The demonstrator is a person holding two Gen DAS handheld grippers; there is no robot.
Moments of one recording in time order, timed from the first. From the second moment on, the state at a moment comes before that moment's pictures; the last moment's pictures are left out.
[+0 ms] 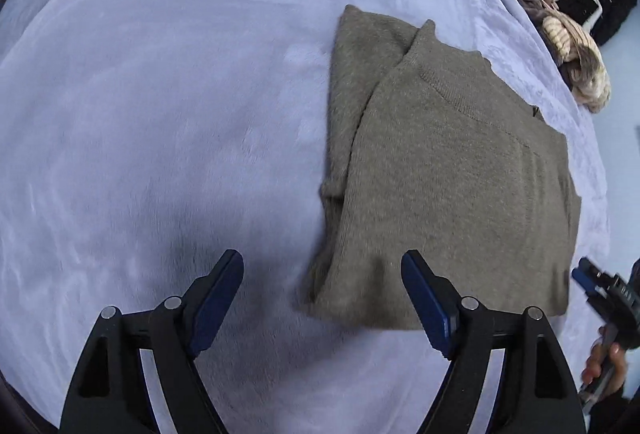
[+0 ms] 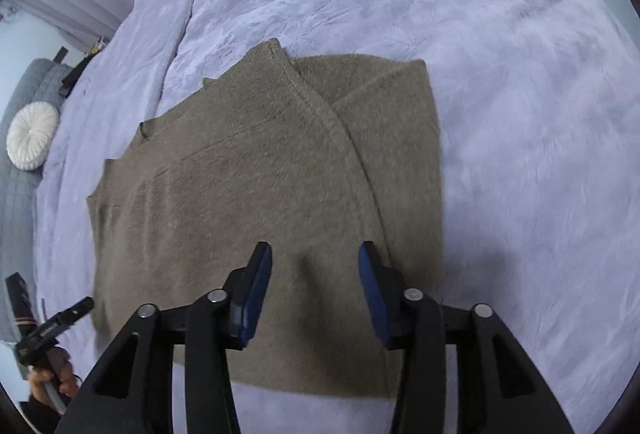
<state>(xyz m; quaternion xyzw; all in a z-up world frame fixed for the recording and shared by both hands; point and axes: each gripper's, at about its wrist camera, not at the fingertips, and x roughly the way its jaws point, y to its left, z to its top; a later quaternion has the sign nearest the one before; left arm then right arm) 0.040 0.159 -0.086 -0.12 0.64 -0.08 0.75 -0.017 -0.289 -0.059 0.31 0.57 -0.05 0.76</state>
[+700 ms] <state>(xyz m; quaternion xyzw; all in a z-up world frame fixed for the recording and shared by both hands) 0.019 0.144 -0.098 -0.14 0.62 -0.11 0.76 -0.069 -0.312 -0.086 0.45 0.54 -0.10 0.71</state>
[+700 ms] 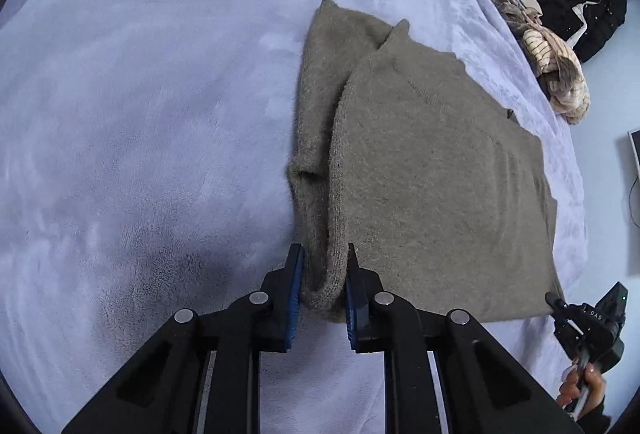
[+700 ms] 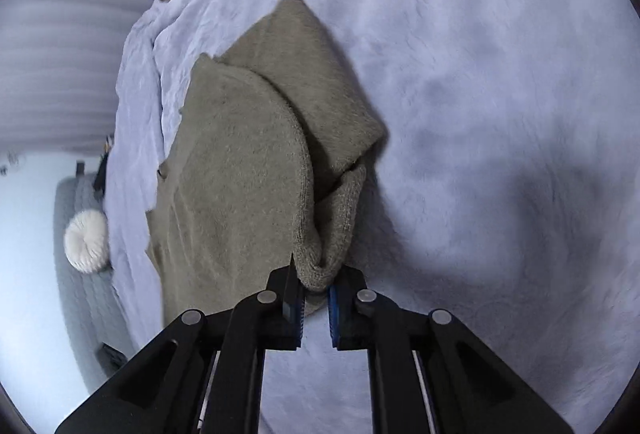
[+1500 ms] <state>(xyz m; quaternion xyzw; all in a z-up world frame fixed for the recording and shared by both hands) 0.078 0.111 -0.073 -0.07 0.58 -0.18 0.79 -0.038 -0.273 -0.075 0.33 0.58 -0.08 0.74</state>
